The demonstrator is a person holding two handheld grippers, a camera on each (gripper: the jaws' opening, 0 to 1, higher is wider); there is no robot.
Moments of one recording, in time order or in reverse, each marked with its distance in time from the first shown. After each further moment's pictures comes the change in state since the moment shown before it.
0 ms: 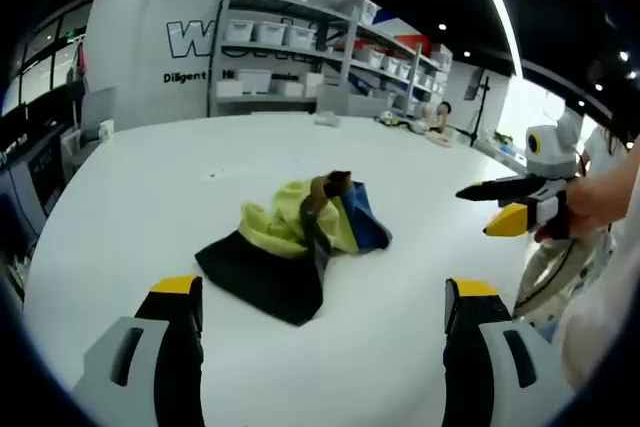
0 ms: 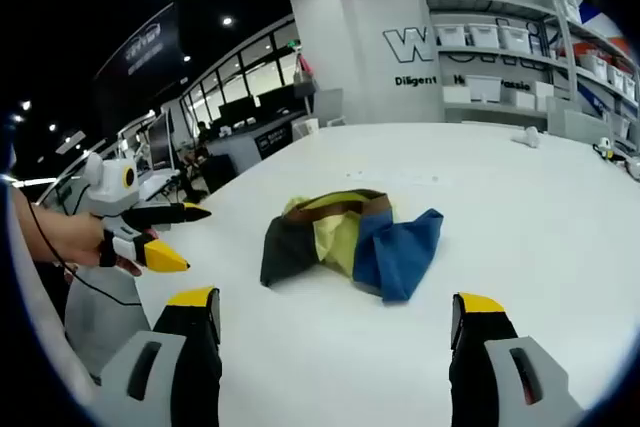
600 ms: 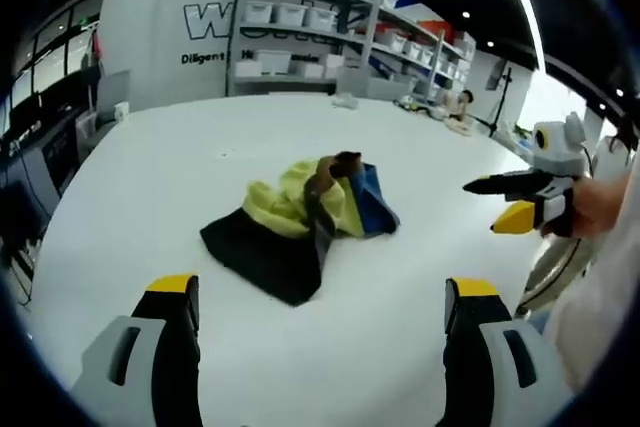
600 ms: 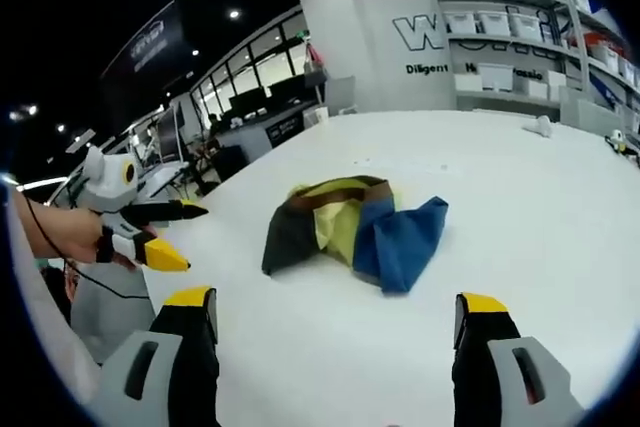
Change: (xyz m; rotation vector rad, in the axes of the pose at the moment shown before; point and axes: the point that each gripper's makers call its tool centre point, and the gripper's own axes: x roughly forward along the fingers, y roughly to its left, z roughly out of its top) left arm -0.002 -0.007 -0.015 -0.028 0.085 0.055; right arm 0.000 -0.007 -0.010 0.016 0.048 0.043
